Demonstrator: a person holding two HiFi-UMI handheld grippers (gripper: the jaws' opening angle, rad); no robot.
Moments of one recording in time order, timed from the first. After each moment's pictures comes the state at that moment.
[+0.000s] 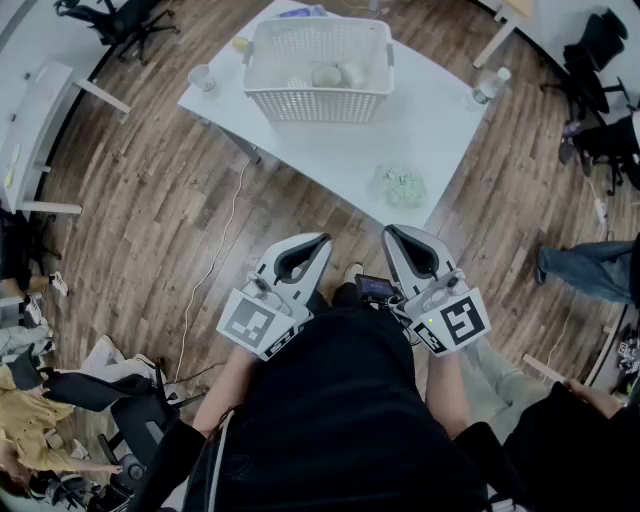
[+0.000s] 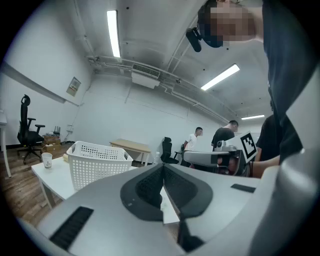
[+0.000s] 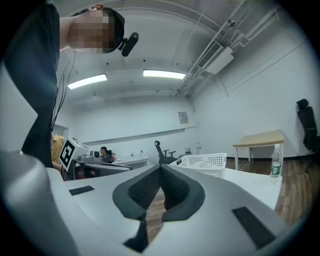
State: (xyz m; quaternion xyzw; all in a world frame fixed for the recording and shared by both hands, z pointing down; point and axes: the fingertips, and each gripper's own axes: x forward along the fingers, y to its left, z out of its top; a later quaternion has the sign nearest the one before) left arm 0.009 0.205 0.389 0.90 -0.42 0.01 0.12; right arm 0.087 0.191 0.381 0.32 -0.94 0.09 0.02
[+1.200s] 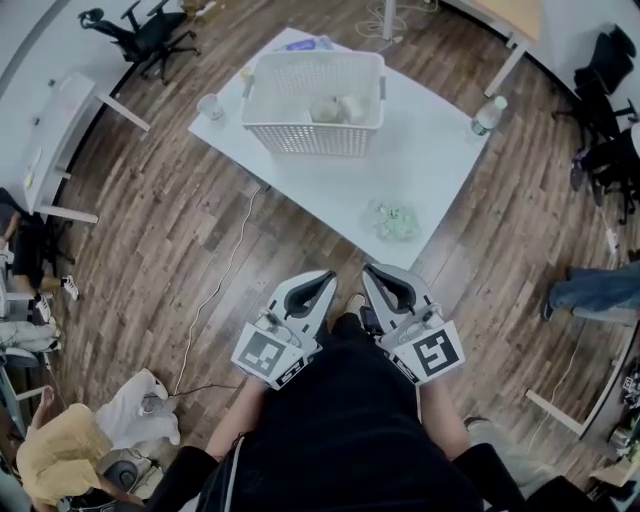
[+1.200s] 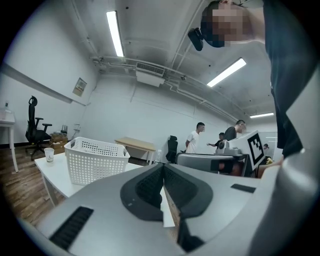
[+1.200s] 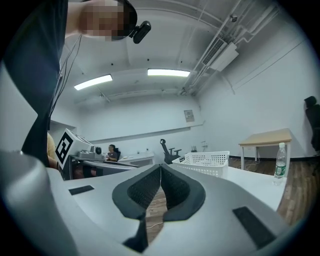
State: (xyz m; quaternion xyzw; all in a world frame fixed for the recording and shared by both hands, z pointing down) left arm 0.064 0.202 0.400 0.88 -0.46 0.02 0.14; right arm 0.106 0.190 0.390 0.29 -0.95 0.09 0.01
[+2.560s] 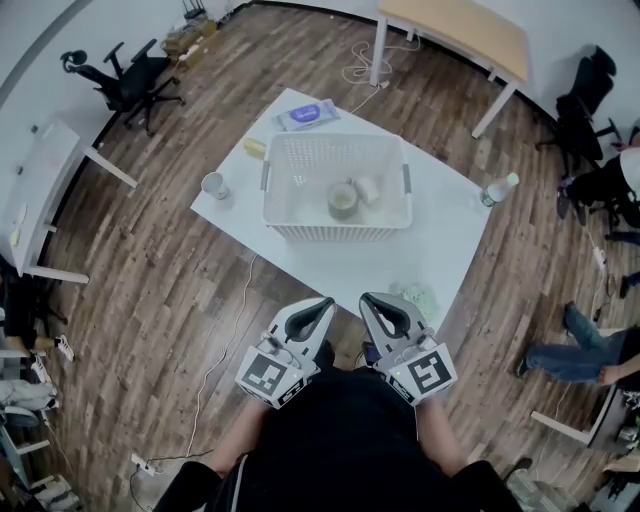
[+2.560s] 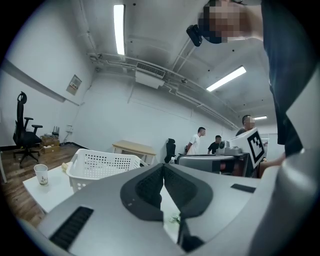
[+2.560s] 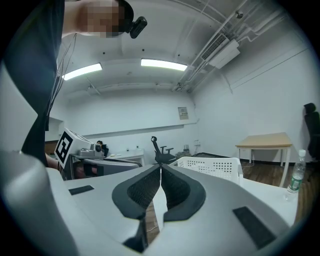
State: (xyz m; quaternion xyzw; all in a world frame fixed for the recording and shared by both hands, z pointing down) left arm -0.054 0.052 0.396 0.90 -0.42 0.00 0.12; right arm -0.009 0.047 0.394 0.32 -0.94 0.08 0.05
